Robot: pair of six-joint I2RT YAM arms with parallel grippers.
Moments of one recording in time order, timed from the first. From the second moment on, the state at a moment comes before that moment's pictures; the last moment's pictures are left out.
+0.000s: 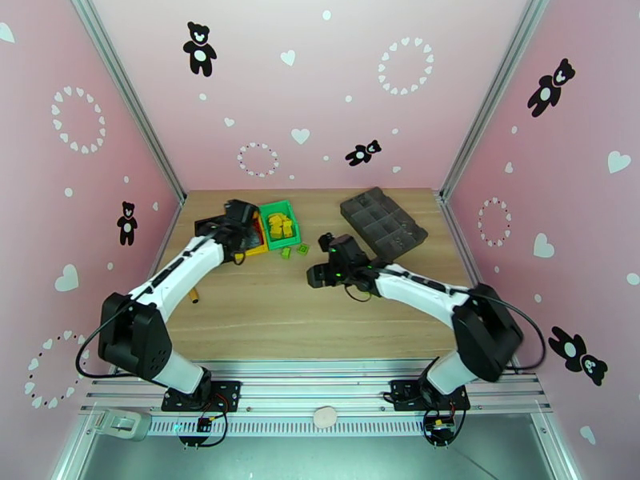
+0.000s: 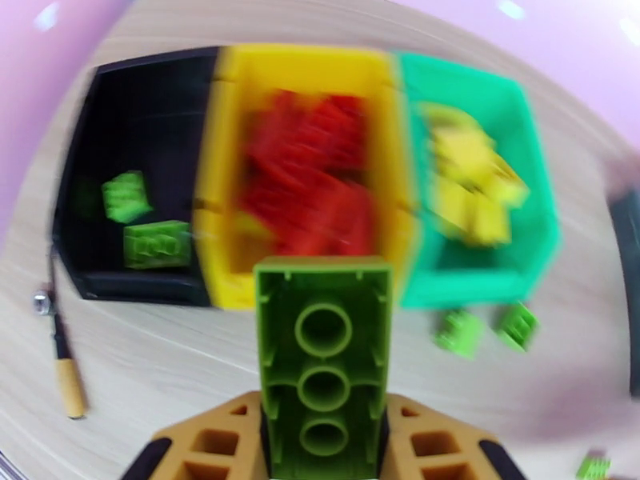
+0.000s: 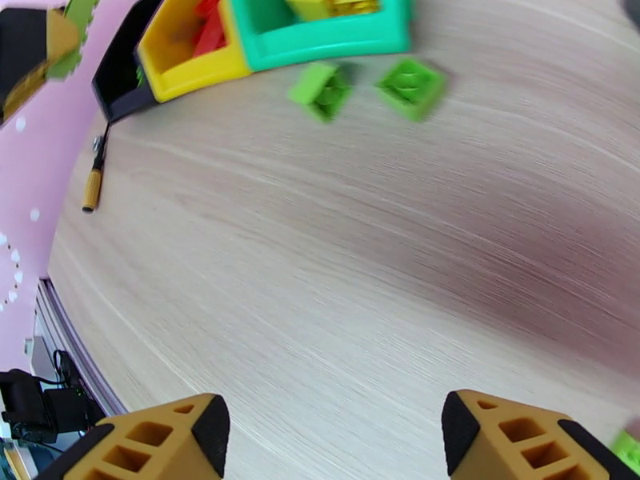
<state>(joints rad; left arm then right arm) -0.27 1.55 1.27 -0.68 -0.28 -0.59 0.74 1.62 1.04 -0.26 -0.17 0.43</state>
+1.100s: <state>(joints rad) 0.02 1.85 1.48 -0.67 -0.18 -0.54 0.57 1.48 0.91 -0.33 -0.04 0.40</state>
